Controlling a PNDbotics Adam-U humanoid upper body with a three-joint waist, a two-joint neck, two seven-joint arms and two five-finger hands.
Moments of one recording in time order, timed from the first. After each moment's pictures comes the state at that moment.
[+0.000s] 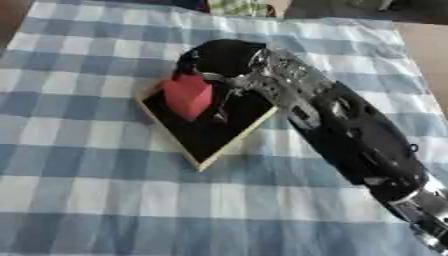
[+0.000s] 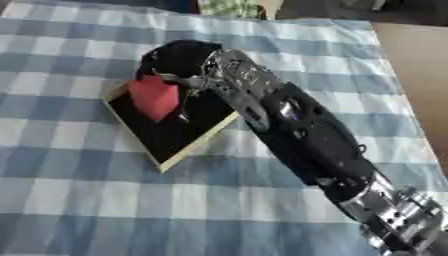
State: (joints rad) left arm -0.10 0.19 0.05 -1.99 -0.16 -0.17 0.32; right arm -0.93 -0.43 0.41 -1.45 1.00 -0.27 0.59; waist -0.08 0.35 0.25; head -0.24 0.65
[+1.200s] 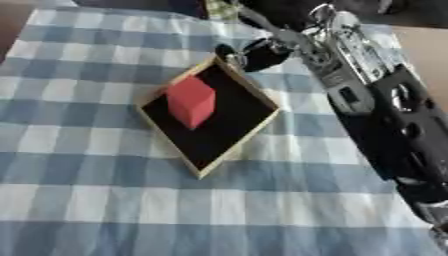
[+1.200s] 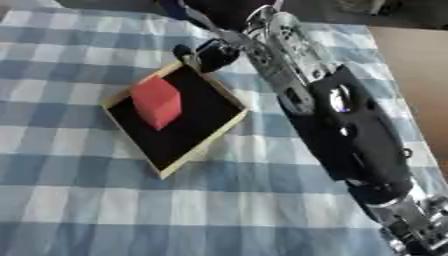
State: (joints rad) left arm -0.10 0.18 0.05 -1.99 -0.16 -0.17 0.32; right arm -0.88 -0.53 0.22 -1.72 1.02 -0.08 0.34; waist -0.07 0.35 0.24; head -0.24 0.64
